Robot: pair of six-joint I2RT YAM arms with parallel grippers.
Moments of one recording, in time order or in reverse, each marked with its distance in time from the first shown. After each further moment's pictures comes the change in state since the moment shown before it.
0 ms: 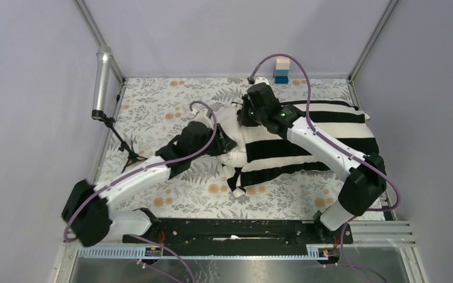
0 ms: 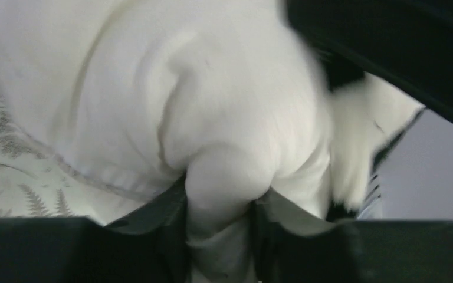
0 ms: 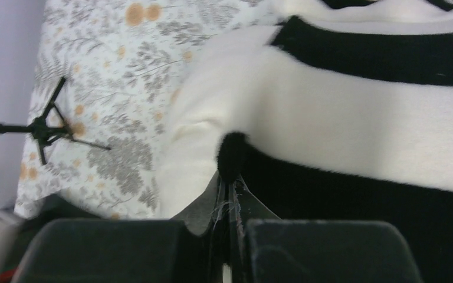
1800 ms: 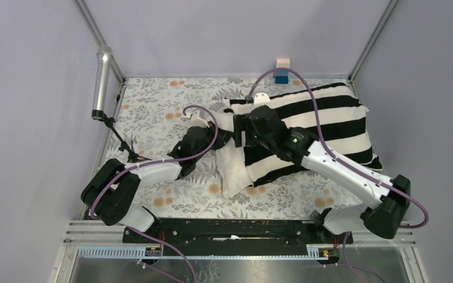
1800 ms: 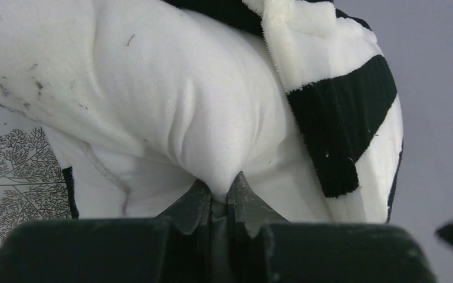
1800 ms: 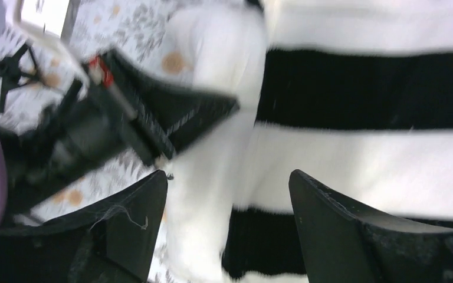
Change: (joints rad) left arm 0.080 0.286 -0.146 0.587 -0.074 -0.117; right arm 0.202 -0.285 -0.195 -0.071 0.165 -0.097
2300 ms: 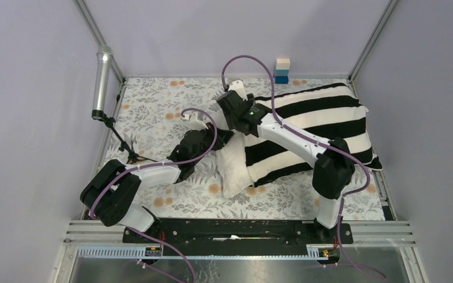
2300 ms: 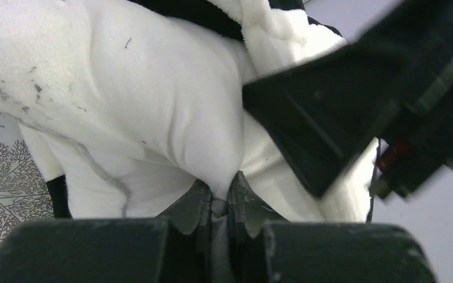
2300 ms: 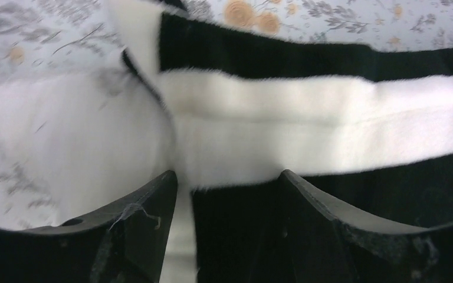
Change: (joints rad) left arm -0.010 -0.016 -0.082 0.174 0.004 0.007; right arm -0.053 0.522 0.415 -0.111 0.324 -0.184
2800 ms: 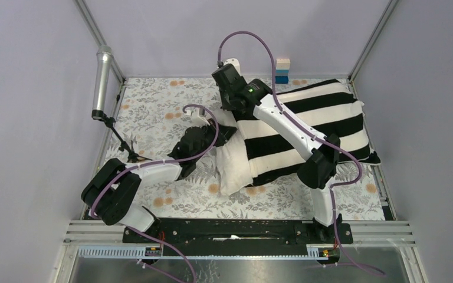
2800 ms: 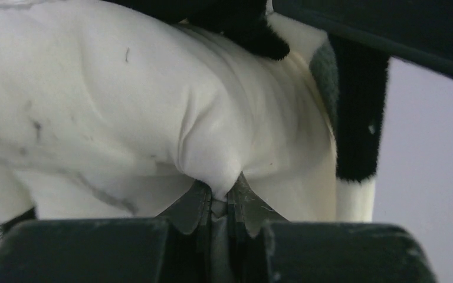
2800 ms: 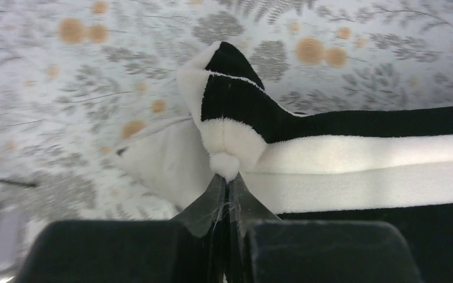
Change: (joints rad) left arm -0.001 0.010 0.030 0.028 0.029 0.005; right arm -0.041 0.196 0.490 -0.243 -0.160 0.075
